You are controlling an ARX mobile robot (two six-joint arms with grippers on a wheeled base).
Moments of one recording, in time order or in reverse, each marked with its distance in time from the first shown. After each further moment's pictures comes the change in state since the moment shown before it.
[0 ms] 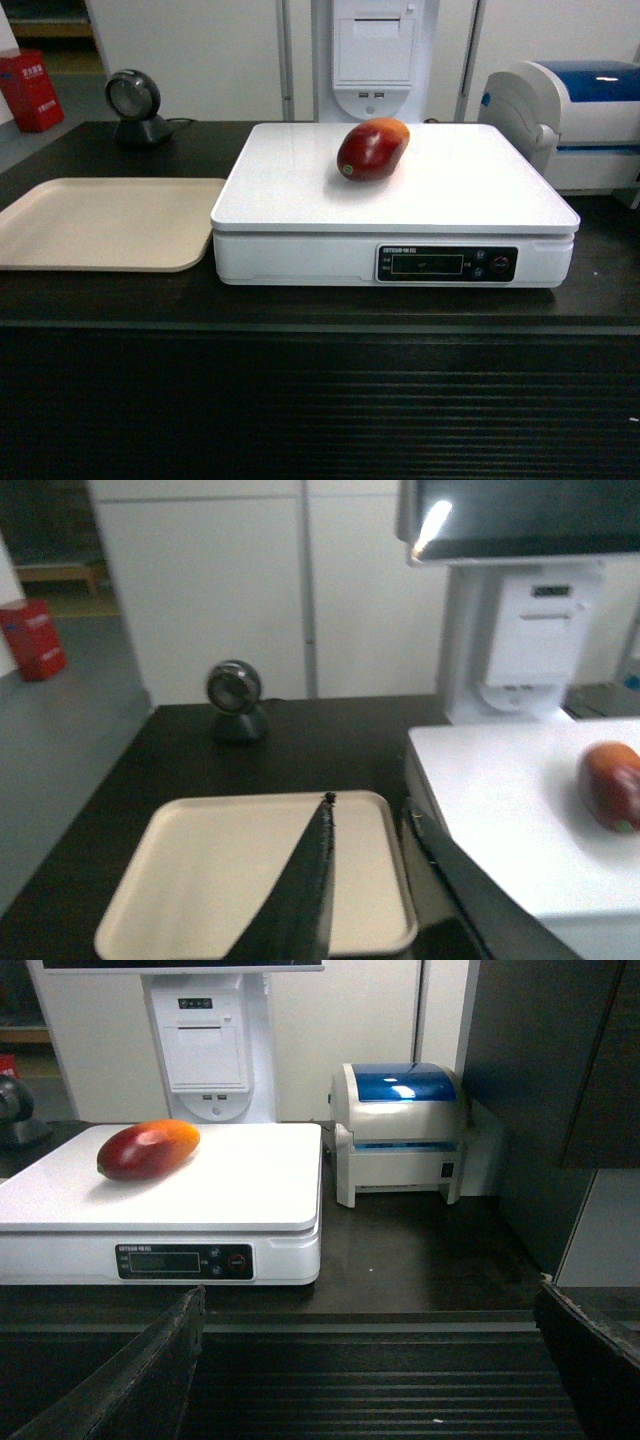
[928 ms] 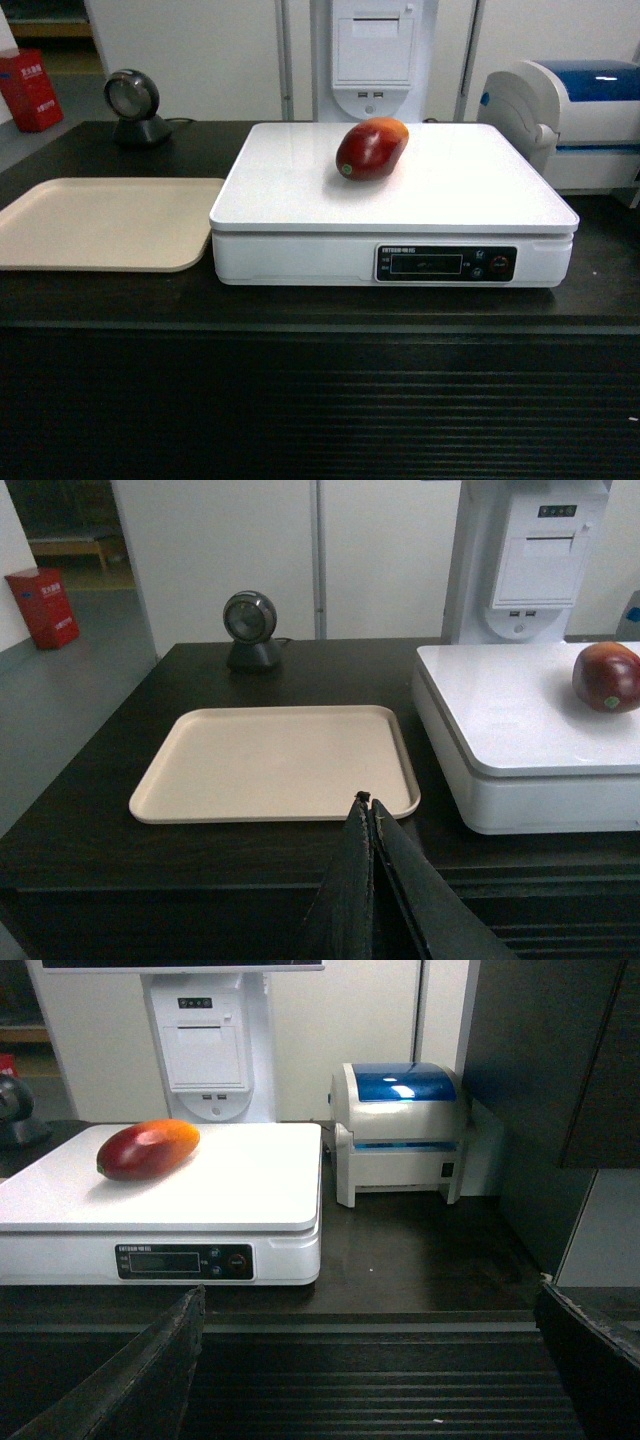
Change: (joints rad) left arm 0.032 -0.445 -0.390 -0.096 0.027 -0.003; right arm 0.000 0.000 0.000 0.000 0.000 0.000
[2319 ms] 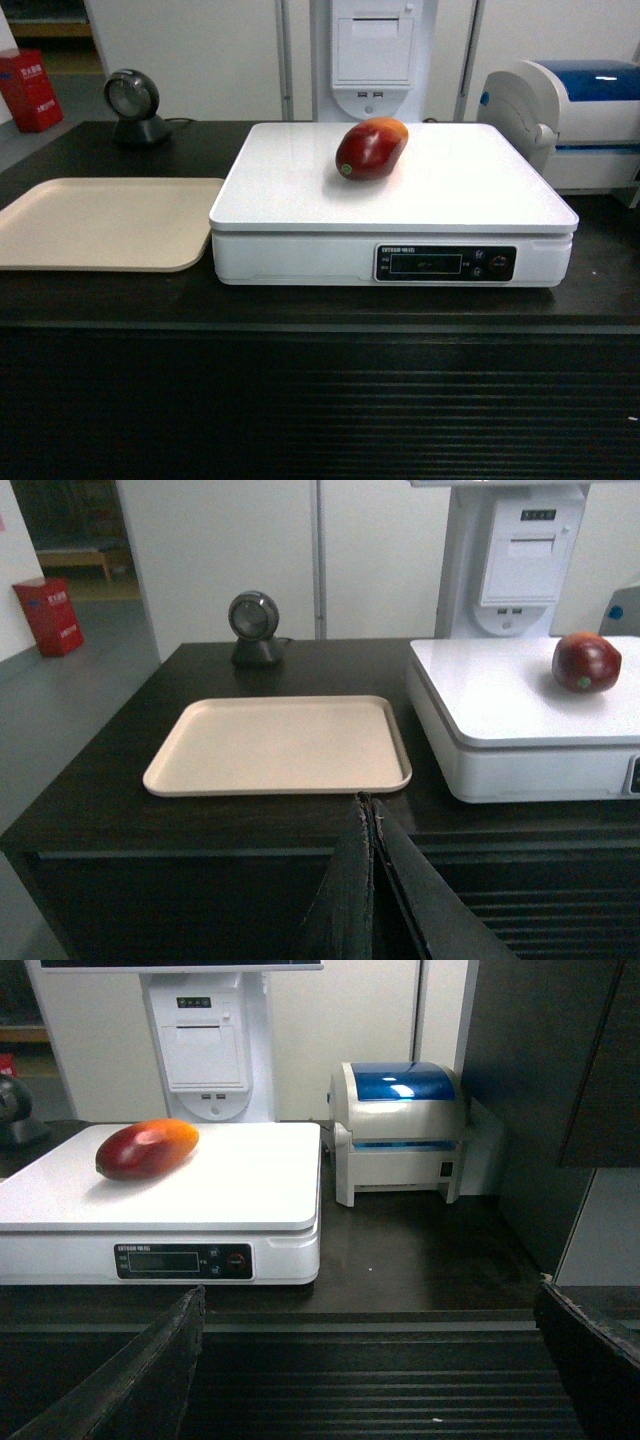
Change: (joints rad) left arm 0.000 -0.607 -0.060 -0.544 0.000 0.000; right arm 0.000 0.000 0.000 0.000 0.000 0.000
